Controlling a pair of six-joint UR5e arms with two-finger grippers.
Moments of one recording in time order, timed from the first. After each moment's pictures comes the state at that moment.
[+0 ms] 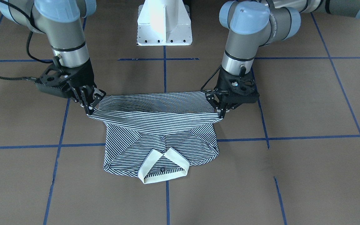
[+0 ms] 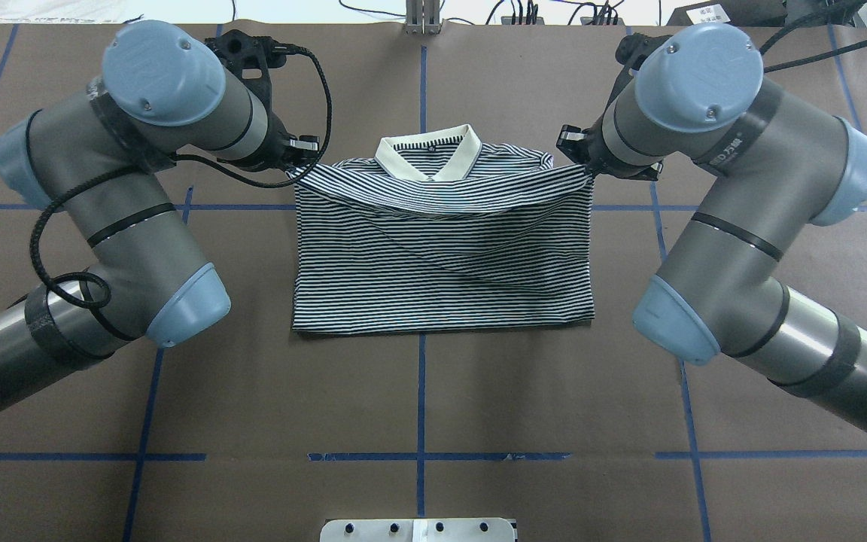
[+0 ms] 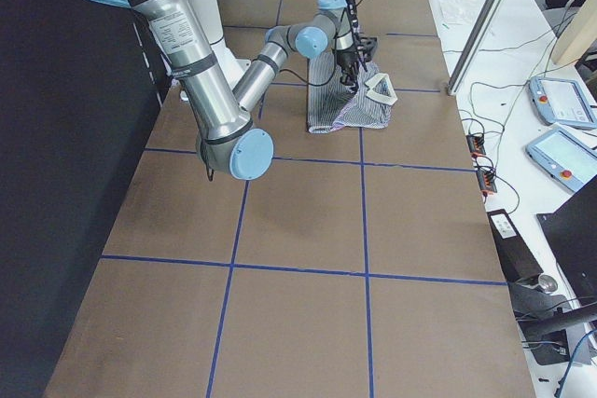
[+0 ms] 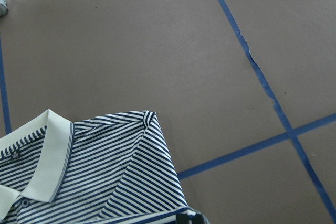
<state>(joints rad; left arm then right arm) -0.74 -2.22 -1.68 -1.70 -1.79 -1.09 0.75 -1.02 1.81 -1.60 1.74 1.40</state>
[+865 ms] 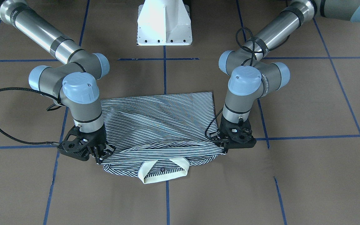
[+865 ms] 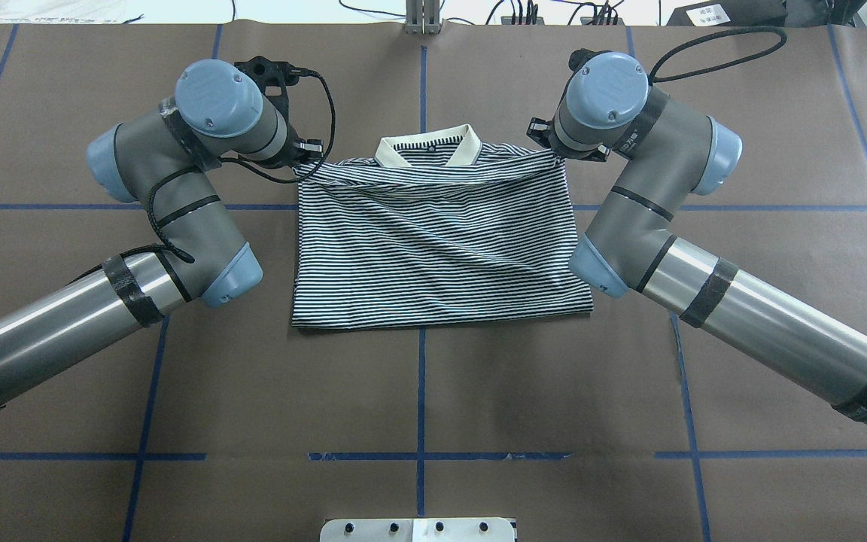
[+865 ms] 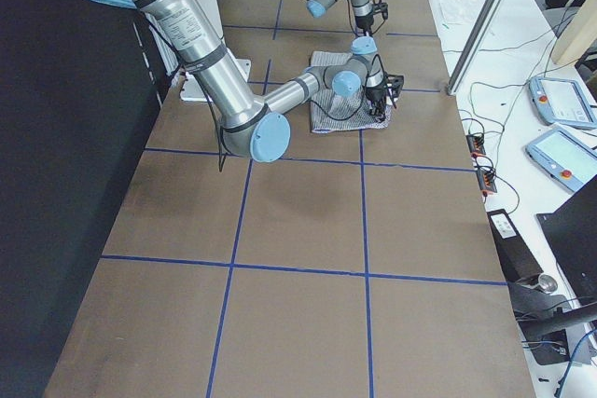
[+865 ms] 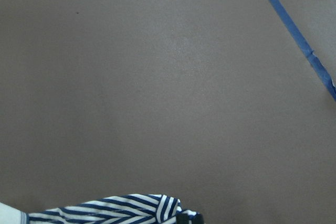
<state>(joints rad) -0.74 -2.28 -1.30 -1.98 -1.76 -1.08 0.76 -0.89 1.31 -1.24 1.70 1.39</state>
